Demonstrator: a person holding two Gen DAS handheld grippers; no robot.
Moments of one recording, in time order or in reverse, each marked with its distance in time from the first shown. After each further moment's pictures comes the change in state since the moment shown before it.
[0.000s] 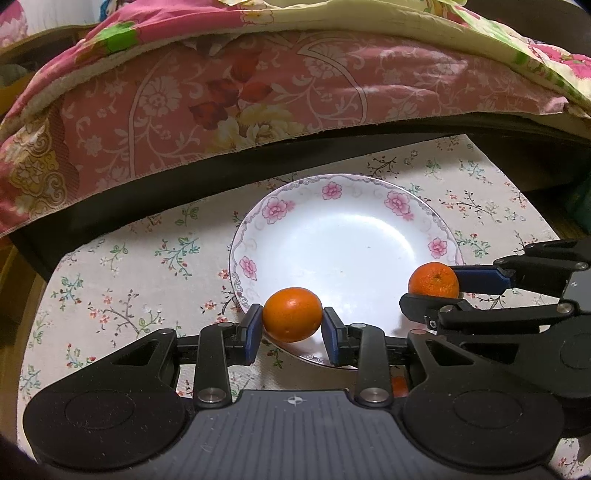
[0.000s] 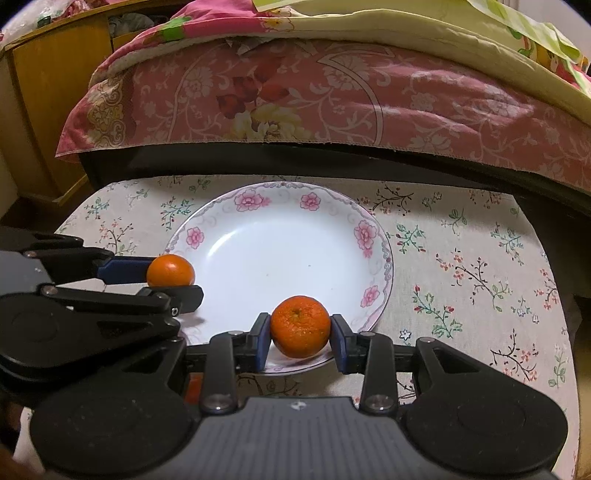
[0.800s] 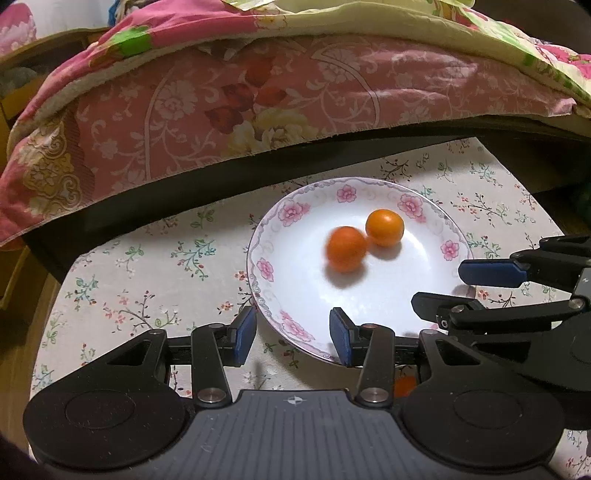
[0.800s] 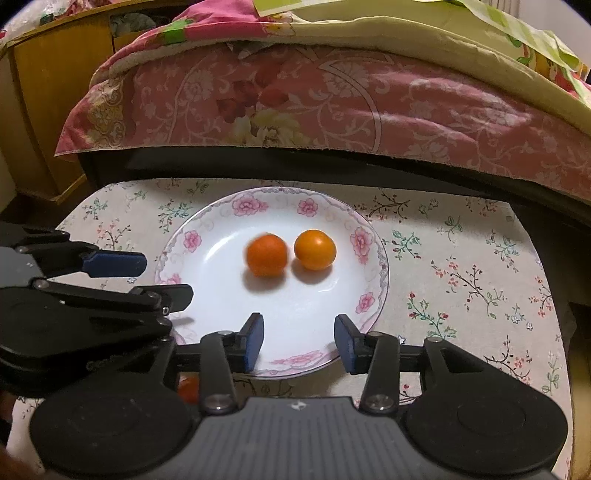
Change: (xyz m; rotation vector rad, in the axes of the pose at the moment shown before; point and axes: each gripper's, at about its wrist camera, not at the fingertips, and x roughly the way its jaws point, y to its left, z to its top) left arm -0.005 0.006 0.000 -0.001 -0.009 0.036; right arm -0.003 0.001 0.003 -0.017 -0.016 -0.014
